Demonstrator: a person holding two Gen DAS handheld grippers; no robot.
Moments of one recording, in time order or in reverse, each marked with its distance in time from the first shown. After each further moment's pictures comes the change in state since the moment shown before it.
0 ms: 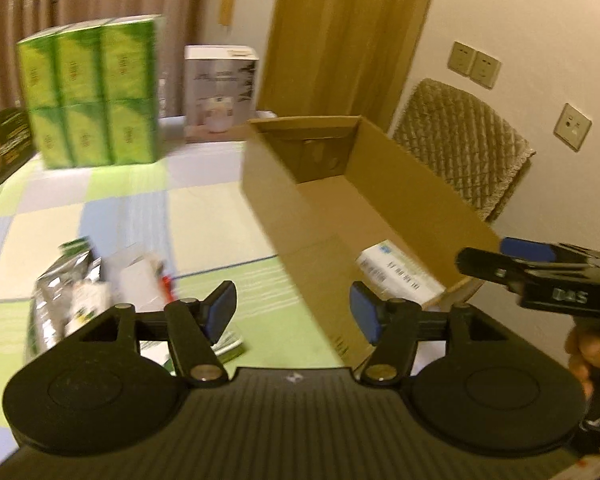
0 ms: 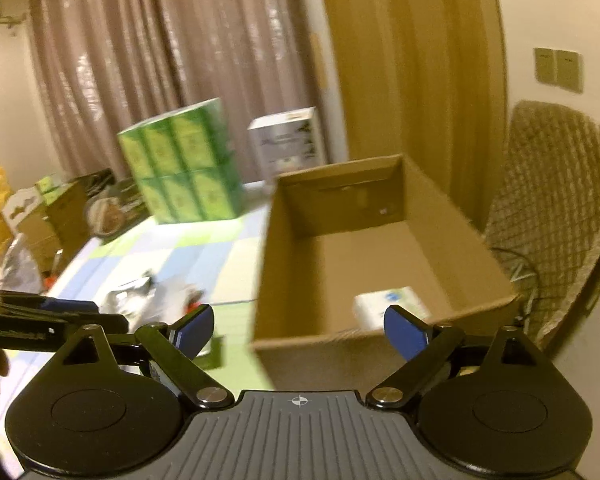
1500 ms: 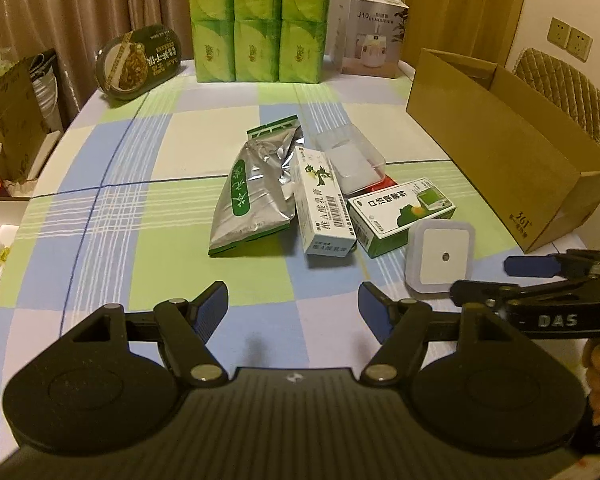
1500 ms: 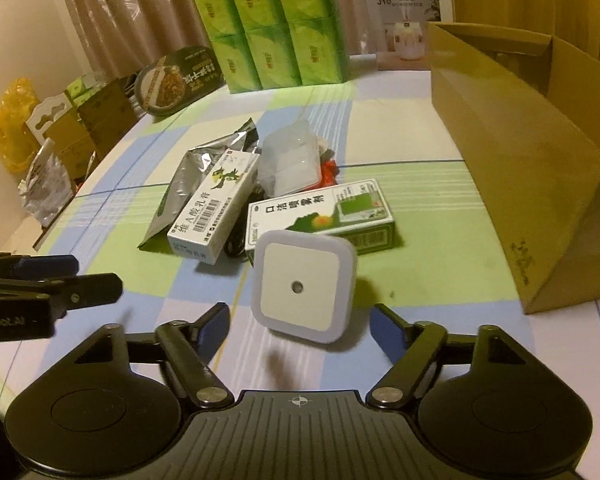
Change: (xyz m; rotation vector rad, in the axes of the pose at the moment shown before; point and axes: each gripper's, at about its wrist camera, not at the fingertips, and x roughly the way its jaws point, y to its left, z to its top) left arm -0.046 0.149 -0.101 -0.070 0.084 0.218; right arm 0.129 0.138 -0.086 -0.043 0.274 0.078
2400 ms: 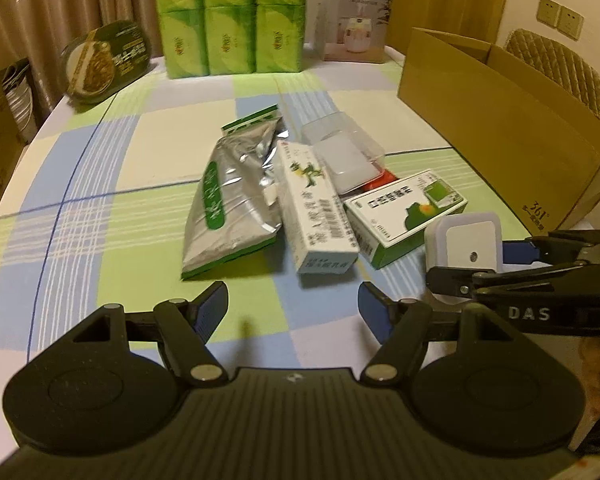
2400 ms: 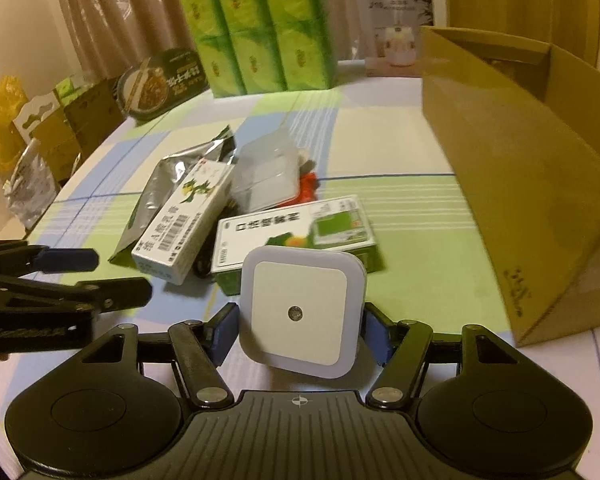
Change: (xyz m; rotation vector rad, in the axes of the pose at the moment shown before) left arm 0.048 -0.009 0.012 0.079 0.010 -0.031; right arm 0.015 -0.017 0.011 -0.012 -0.017 -0.043
